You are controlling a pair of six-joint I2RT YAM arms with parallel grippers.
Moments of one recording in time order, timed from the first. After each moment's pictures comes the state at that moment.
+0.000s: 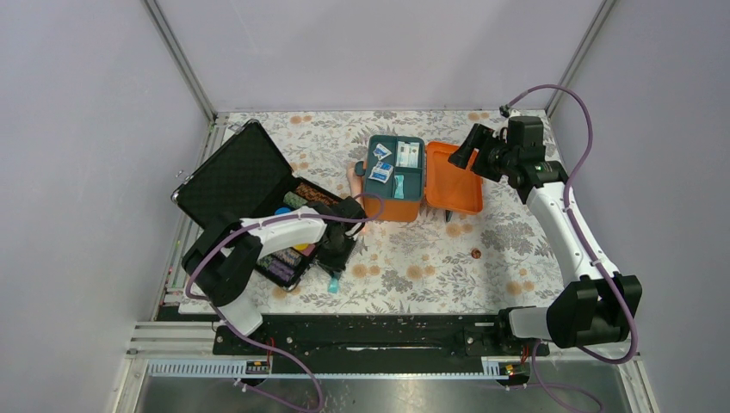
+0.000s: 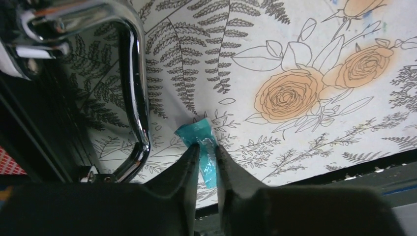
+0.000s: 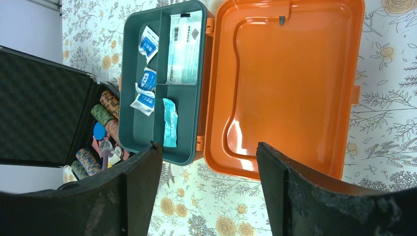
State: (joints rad) left arm -0.76 1.66 0.96 -0.76 0.08 -0.36; right arm 0.10 1.33 1.21 -0.50 -0.28 0.48
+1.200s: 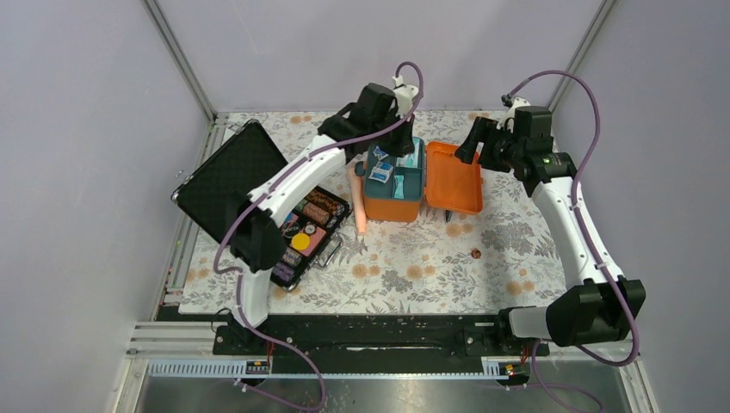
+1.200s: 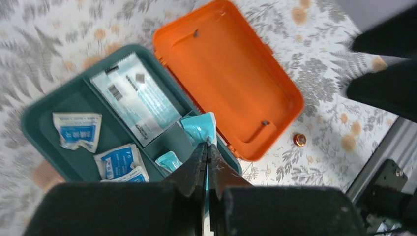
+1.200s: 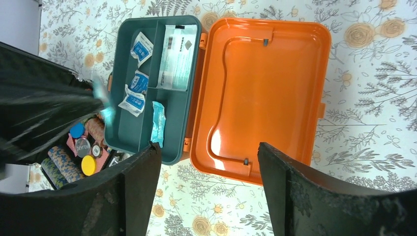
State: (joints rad) left arm -0.68 1.97 2.02 -0.60 0.27 -0.12; right arm 0.10 1.34 1.32 -0.60 -0.25 0.34
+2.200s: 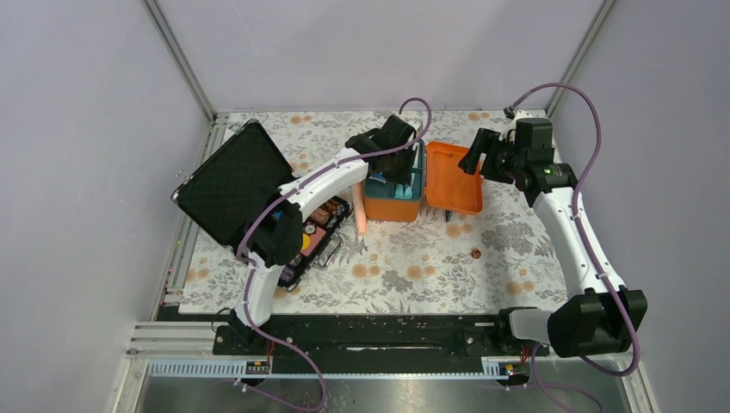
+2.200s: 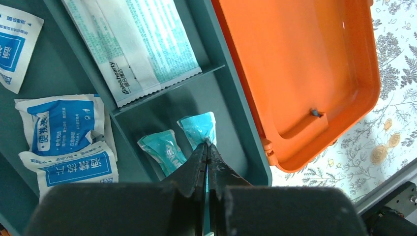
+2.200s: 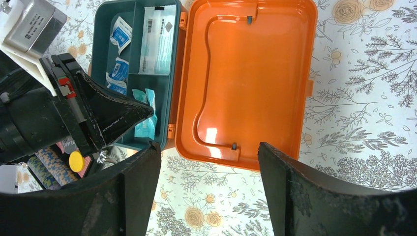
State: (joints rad) left arm -0.73 2.13 1.95 -0.68 0.10 -0.39; right arm 0.08 1.28 1.23 -0.60 -0.22 0.34
